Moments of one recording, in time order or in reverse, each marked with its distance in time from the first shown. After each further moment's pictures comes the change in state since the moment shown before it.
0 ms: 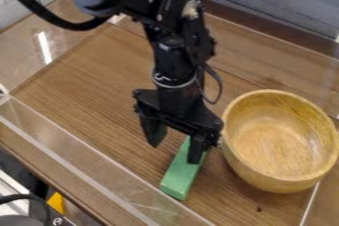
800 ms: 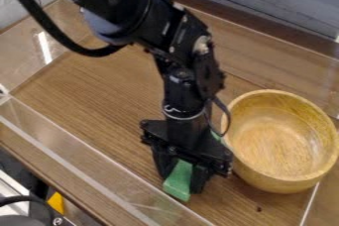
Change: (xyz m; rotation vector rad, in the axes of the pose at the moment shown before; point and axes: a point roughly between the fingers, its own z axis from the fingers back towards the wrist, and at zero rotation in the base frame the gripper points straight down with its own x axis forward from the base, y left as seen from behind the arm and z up) arm -0.021 -0.028 -0.020 -0.022 0.071 -0.002
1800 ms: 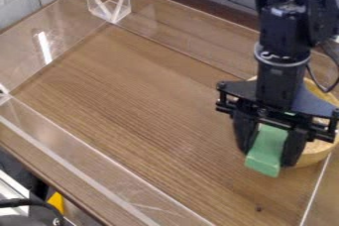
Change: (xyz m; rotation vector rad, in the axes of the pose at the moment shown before) arm 0.024 -0.079 0.064 -0.075 -0.020 0.017
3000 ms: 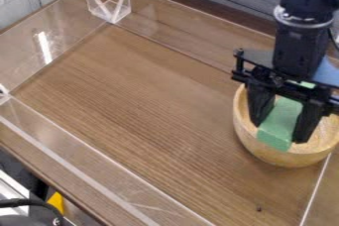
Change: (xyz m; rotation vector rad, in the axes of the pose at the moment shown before) arm 0.015 0.000 0.025 0.013 0.021 -0.117
